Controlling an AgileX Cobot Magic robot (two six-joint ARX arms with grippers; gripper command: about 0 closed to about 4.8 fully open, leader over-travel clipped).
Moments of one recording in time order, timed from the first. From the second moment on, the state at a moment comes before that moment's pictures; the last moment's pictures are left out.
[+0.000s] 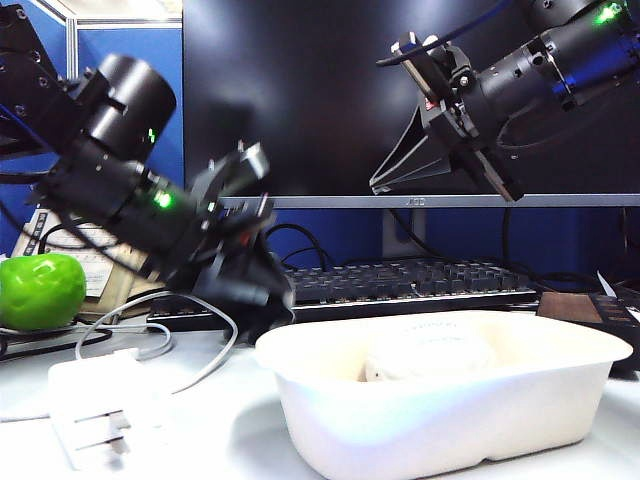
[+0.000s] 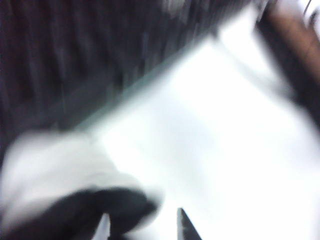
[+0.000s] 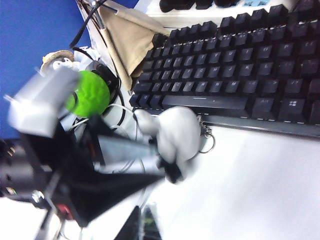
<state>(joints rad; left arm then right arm) -0.49 1.75 0.78 0.46 0.35 -0.06 0.41 1.44 0.80 0.19 -0.52 0.42</state>
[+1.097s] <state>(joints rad) -0.49 1.66 0.78 0.61 0.25 -0.19 0.41 1.44 0.80 0.17 -0.52 0.42</state>
